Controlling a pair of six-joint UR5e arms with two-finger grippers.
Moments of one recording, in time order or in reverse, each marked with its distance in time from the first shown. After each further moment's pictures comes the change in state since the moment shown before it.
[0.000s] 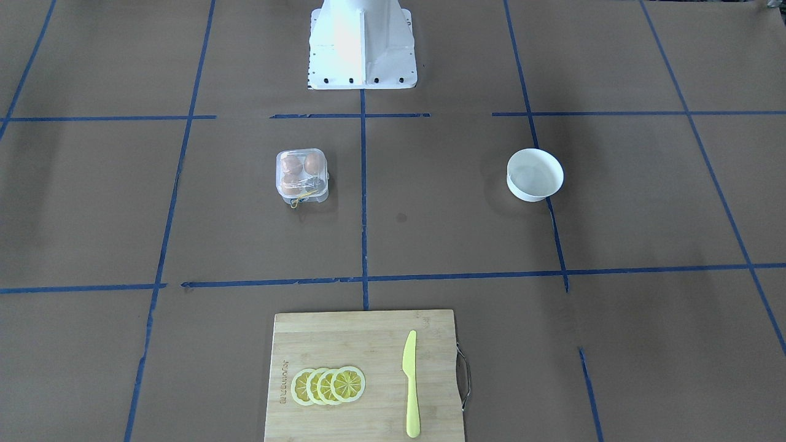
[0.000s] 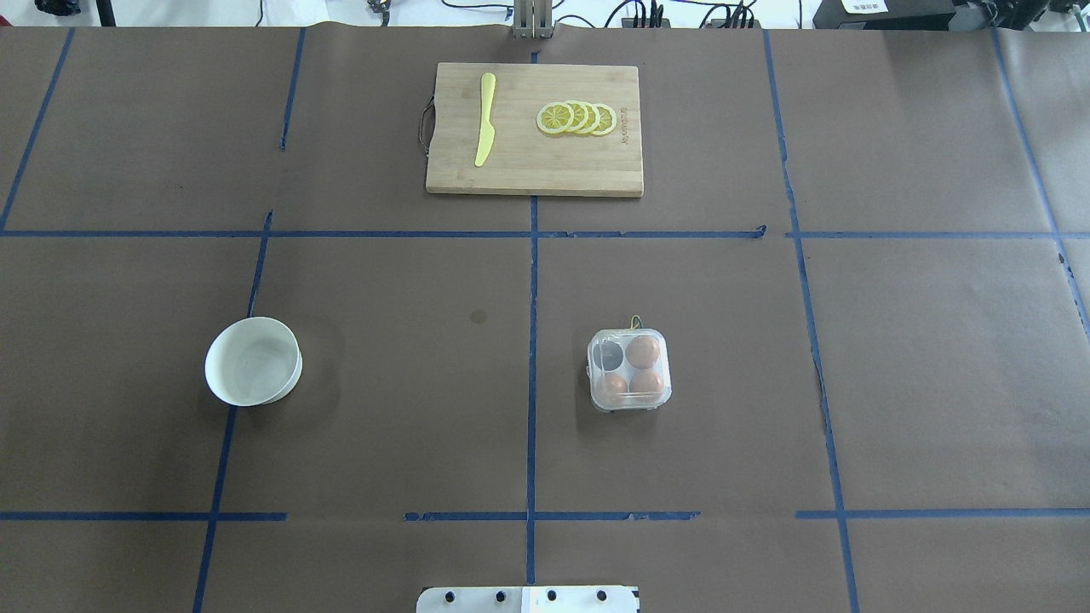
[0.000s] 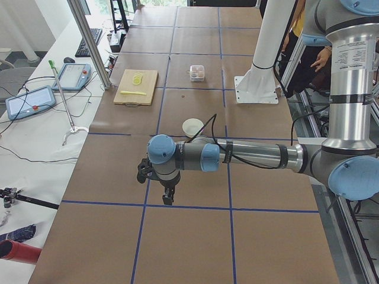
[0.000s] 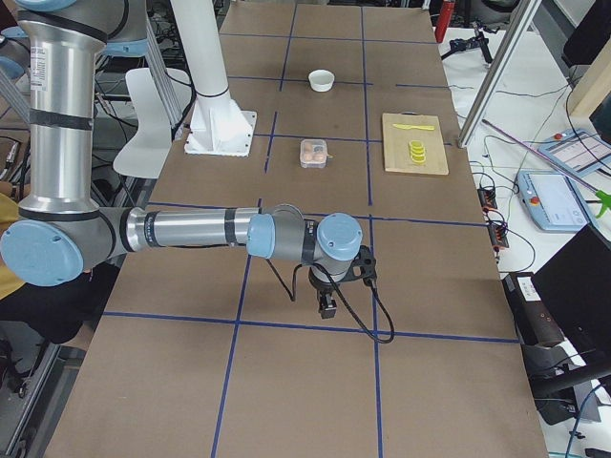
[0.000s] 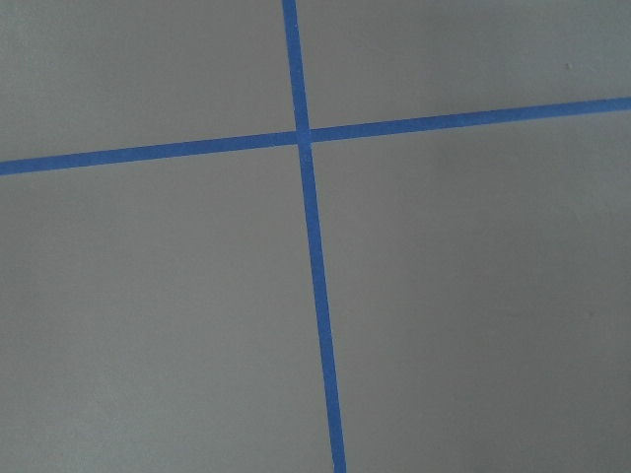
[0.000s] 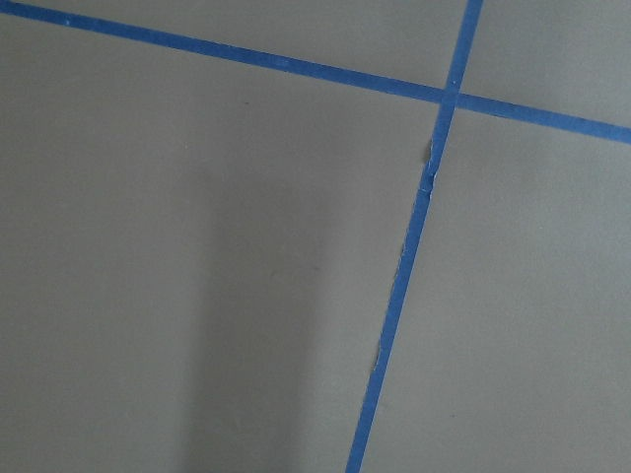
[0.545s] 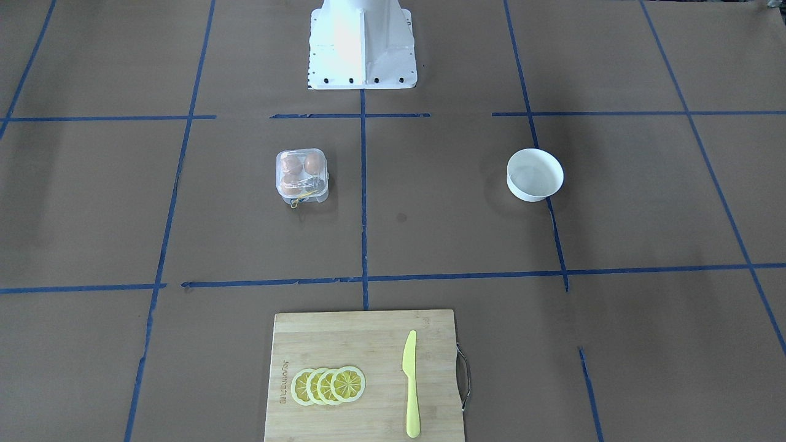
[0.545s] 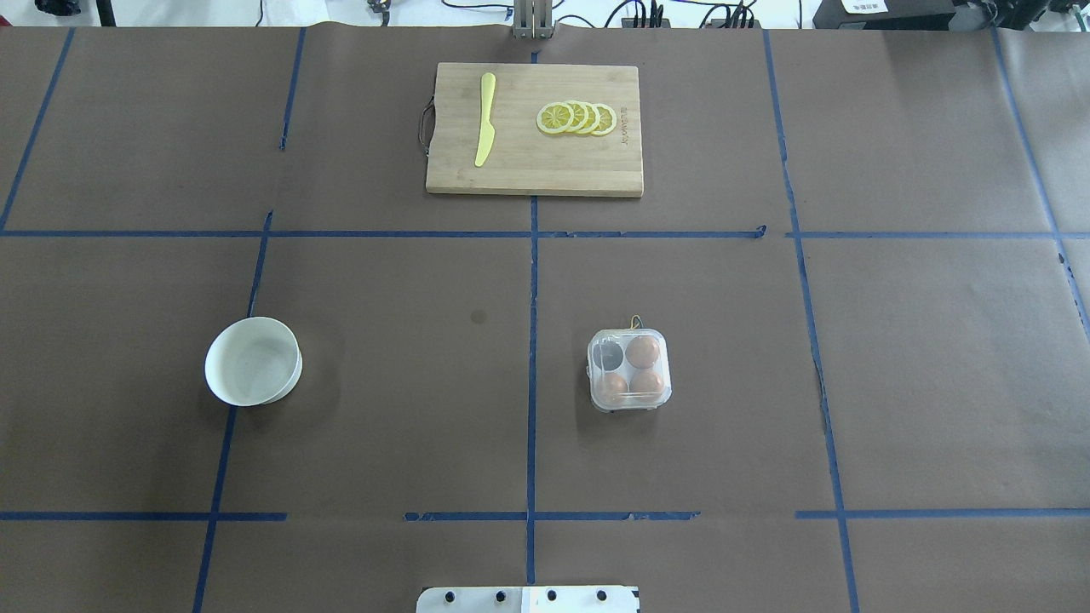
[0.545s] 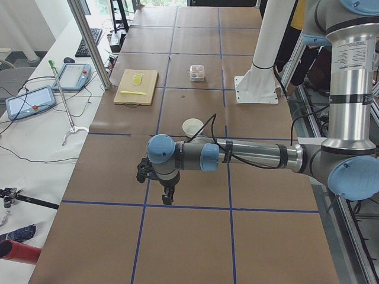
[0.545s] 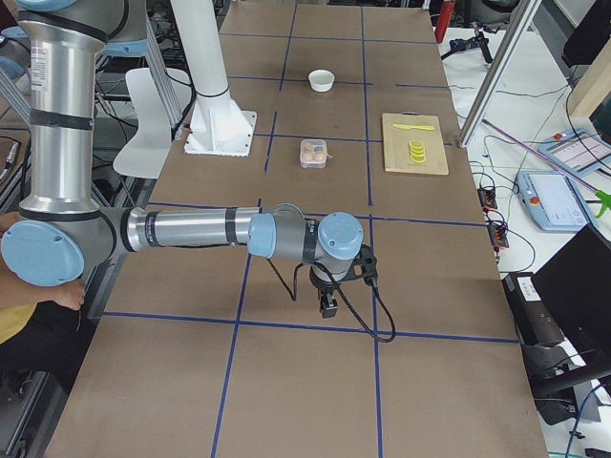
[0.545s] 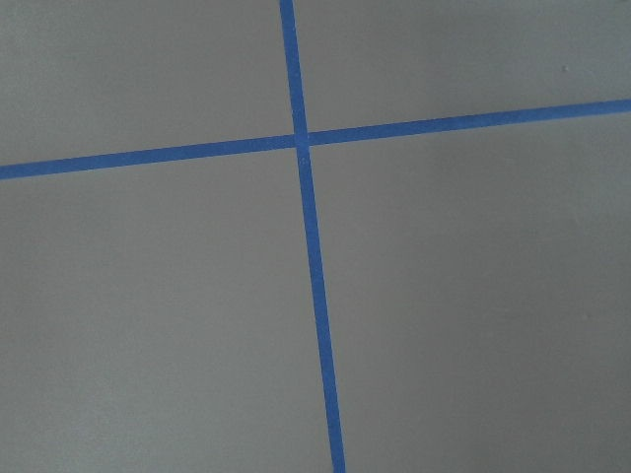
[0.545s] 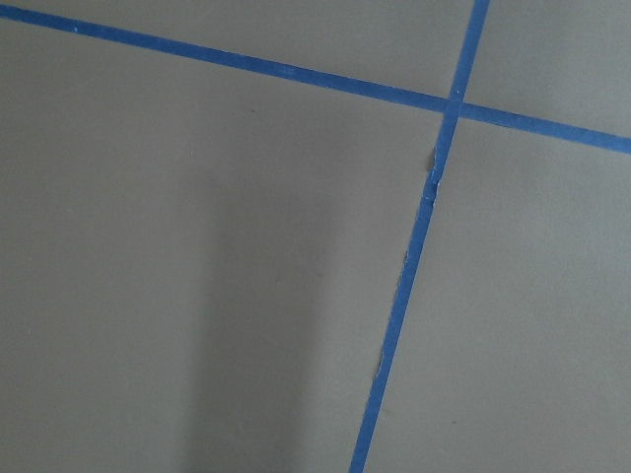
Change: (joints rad) left arm 0.000 0.001 0.004 0.000 0.002 0.003; right arm 0.000 0.005 0.005 0.000 0.000 0.001
